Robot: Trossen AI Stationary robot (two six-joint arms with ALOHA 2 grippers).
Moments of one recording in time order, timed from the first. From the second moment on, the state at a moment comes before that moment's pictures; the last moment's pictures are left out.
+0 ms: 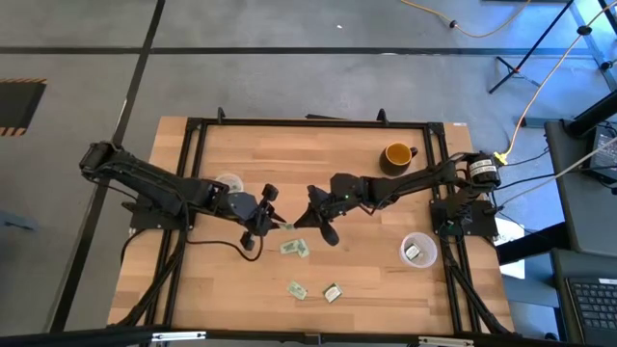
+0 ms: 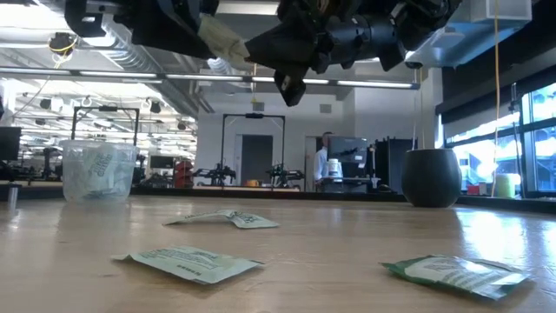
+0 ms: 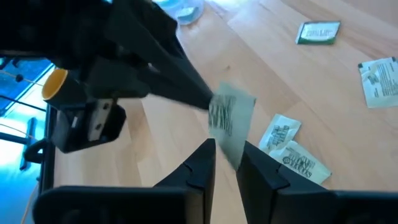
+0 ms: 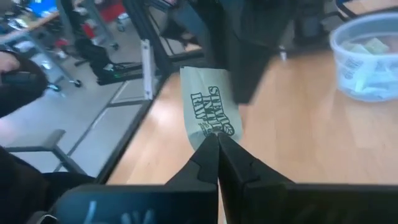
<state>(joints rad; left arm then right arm) -0.26 1.22 0.81 -0.22 -0.18 0.46 0.03 1.76 1.00 0.45 -0.37 0.26</state>
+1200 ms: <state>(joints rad) -0.22 1.11 0.81 -0.50 -0.40 -0.01 0.00 1.76 1.00 0.25 -0.31 0.15</state>
